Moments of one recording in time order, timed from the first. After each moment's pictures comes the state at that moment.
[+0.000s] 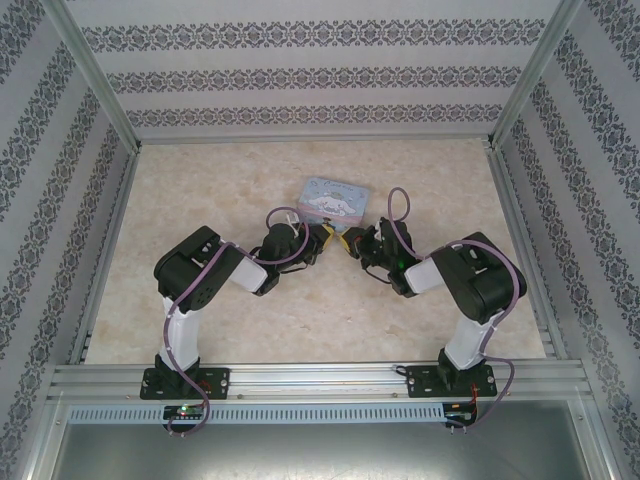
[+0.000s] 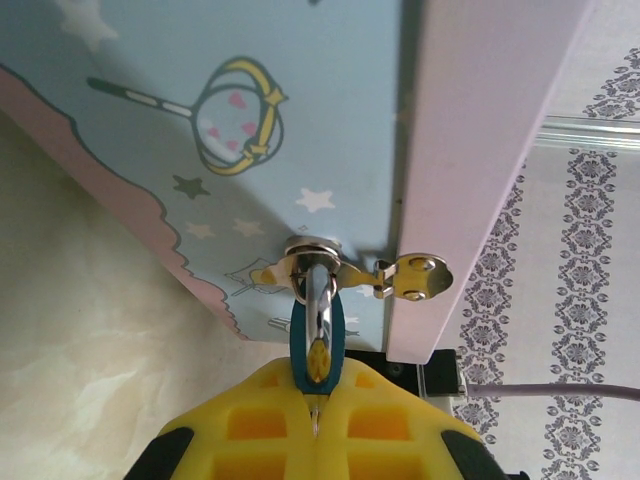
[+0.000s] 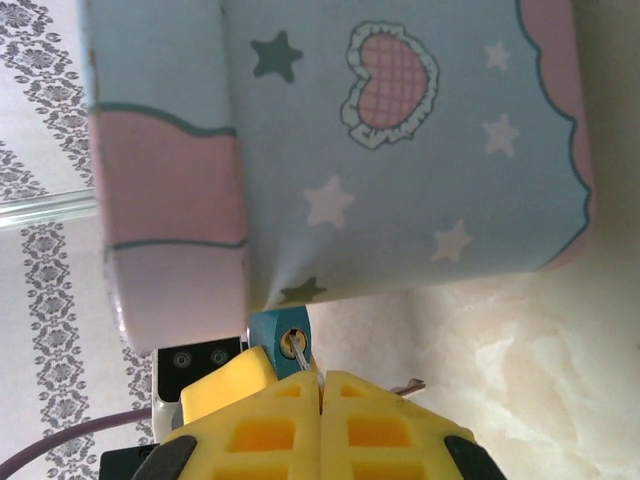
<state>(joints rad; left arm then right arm) -0.62 2.01 0.76 1.00 0.21 -1.54 0.43 1.79 0.53 0.89 -0.38 1.51</state>
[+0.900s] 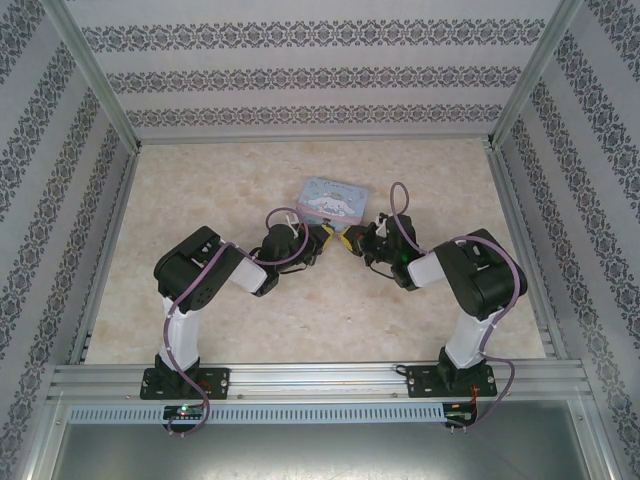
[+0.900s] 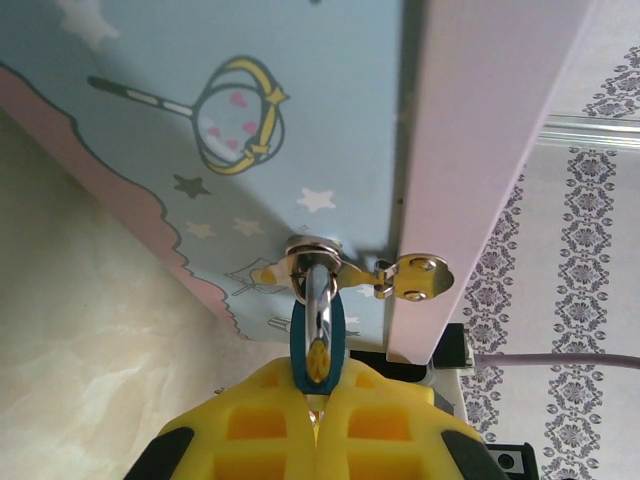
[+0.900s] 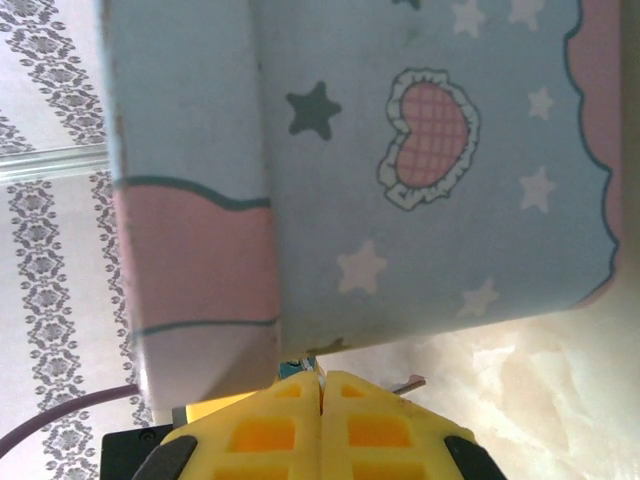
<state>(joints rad) -0.62 2.01 0.75 1.01 0.21 -1.54 0.37 1.80 0.57 0.82 -0.52 1.42</state>
